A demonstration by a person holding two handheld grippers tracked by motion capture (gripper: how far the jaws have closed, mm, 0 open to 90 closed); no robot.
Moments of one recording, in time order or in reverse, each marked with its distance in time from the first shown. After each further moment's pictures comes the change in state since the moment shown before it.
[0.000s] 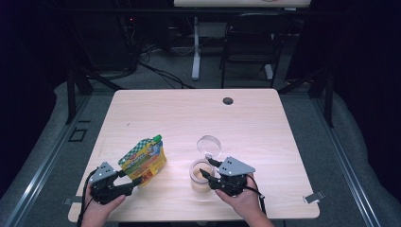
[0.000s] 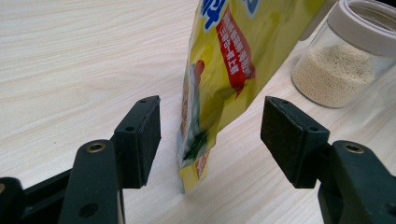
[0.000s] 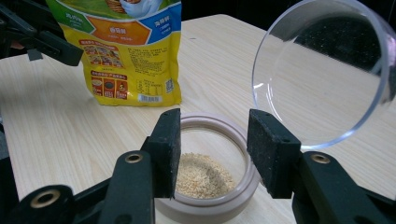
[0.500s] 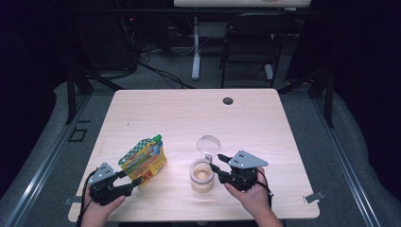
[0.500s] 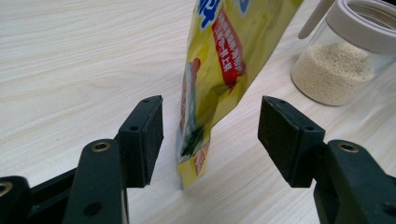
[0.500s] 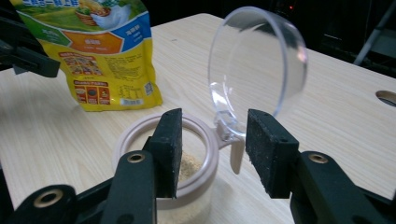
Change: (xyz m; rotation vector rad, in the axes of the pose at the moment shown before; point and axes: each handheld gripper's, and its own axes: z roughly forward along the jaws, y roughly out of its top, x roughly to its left) left arm -0.003 0.001 -0.002 0.009 0.013 0.011; right arm -0.023 0.006 -0.019 0.014 -0.039 0.072
